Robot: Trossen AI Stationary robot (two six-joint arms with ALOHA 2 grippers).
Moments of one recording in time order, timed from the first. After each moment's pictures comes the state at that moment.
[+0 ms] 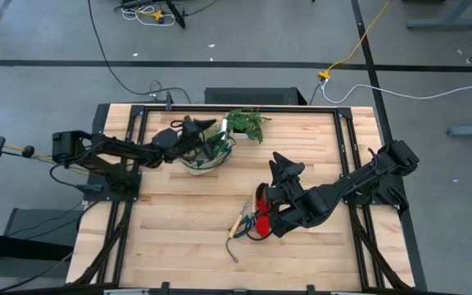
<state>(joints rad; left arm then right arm) 0.26 1.40 0.49 1.01 -0.32 -0.09 0.49 1.65 1.30 -0.84 1.55 -0.22</state>
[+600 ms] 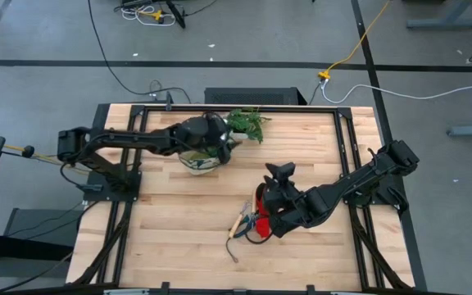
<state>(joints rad) 0.20 1.45 0.94 0.17 -0.16 -0.04 0.49 1.65 1.30 -0.83 1.18 -0.11</state>
